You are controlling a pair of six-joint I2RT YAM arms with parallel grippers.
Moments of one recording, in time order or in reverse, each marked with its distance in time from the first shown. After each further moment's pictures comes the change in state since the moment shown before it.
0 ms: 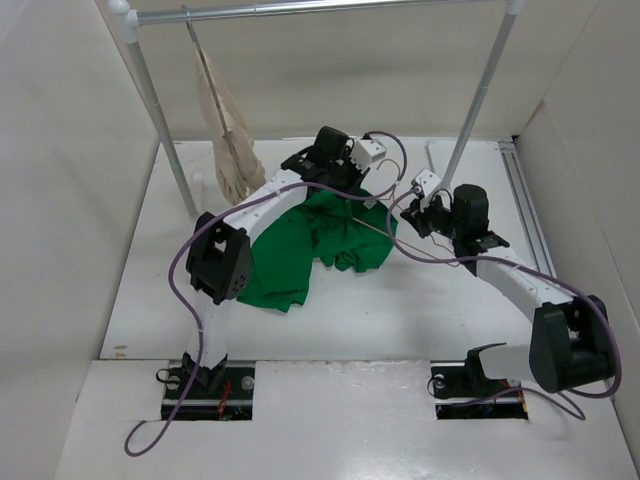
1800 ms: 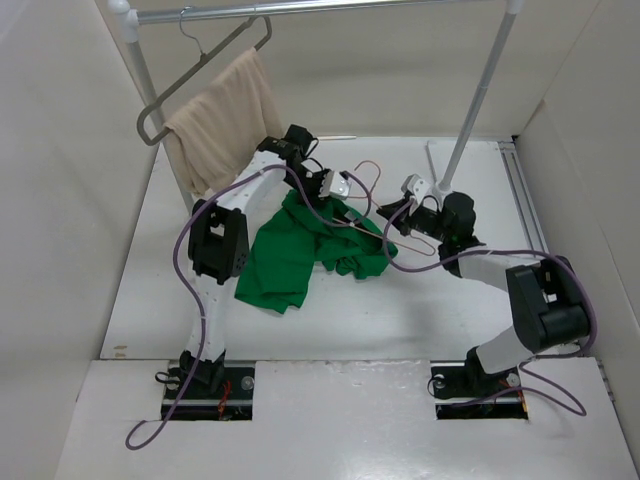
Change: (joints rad) left arm 0.188 0.165 0.198 -0.568 0.350 1.102; right arm 0.039 0.222 -0.106 0.631 -0.233 0.137
